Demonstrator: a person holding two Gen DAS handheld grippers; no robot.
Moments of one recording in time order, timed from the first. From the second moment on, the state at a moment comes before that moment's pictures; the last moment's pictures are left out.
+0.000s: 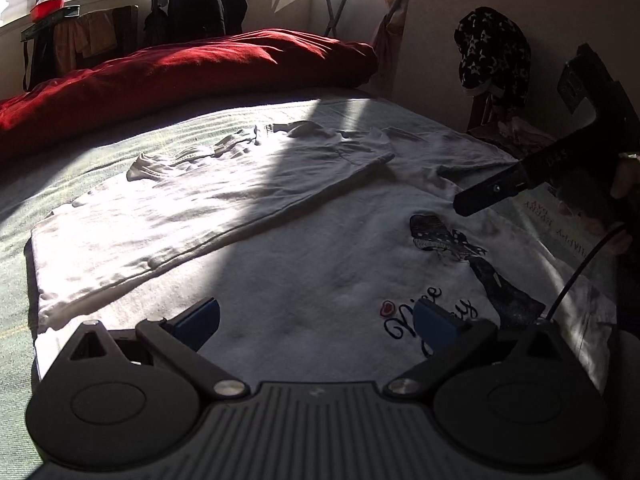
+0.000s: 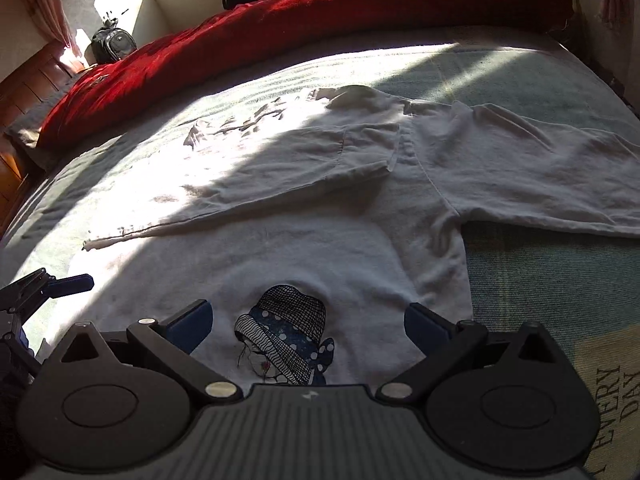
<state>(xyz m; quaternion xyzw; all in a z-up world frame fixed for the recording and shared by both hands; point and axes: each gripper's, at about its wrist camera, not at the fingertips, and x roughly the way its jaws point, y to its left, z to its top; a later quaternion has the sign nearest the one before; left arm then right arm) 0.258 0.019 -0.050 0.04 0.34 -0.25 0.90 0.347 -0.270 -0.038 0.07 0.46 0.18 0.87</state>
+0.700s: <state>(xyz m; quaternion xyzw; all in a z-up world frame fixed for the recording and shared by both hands) 0.245 0.011 -0.035 0.05 0.32 -0.27 0.91 0.303 -0.227 -0.077 -0.02 0.46 0.12 0.88</state>
